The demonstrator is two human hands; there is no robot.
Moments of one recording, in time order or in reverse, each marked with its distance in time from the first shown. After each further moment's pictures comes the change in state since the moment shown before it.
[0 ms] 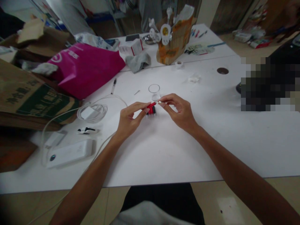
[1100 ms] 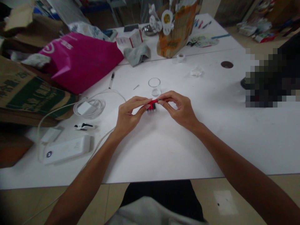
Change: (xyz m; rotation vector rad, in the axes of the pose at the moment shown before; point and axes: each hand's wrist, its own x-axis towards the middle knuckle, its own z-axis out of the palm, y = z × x) left_hand -0.001 -0.001 0.003 0.013 0.001 0.028; right_hand -0.005 0.003 0.000 -0.041 -0.054 0.049
